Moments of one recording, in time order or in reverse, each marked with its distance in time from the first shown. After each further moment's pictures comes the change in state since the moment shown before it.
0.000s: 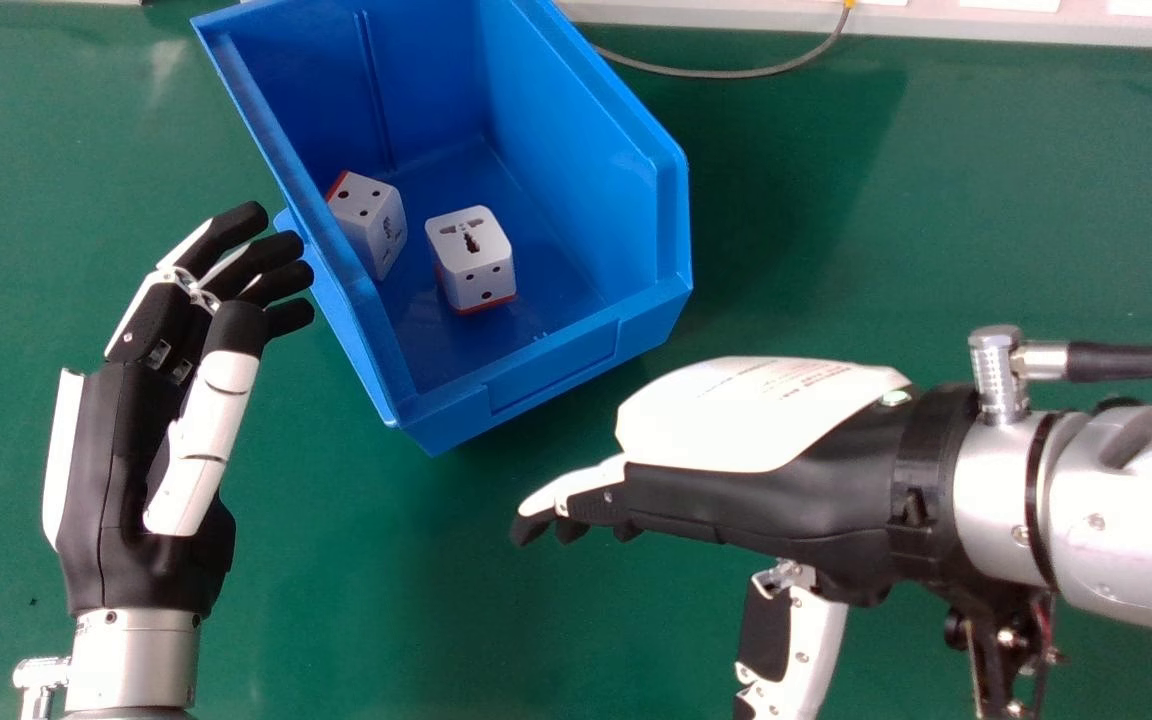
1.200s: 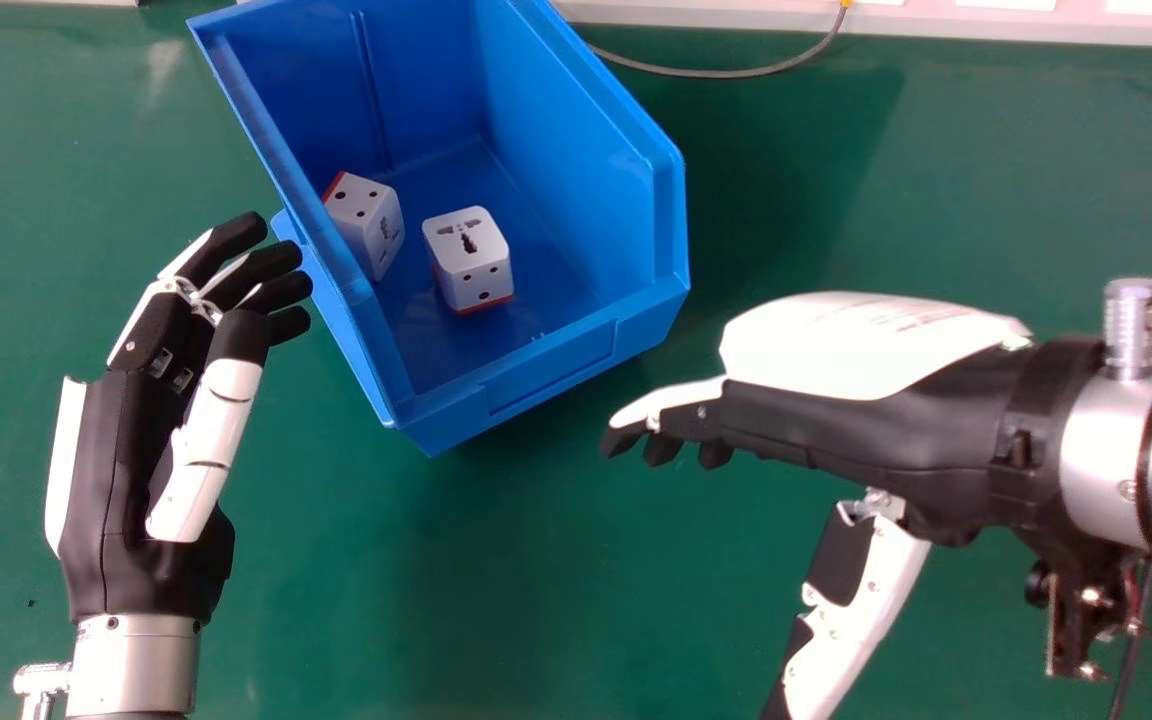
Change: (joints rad) left arm 0.000 0.000 0.003 0.018 0.021 -0.021 0.009; right arm 0.058 -0.032 -0.153 -0.006 -0.048 0.038 0.068
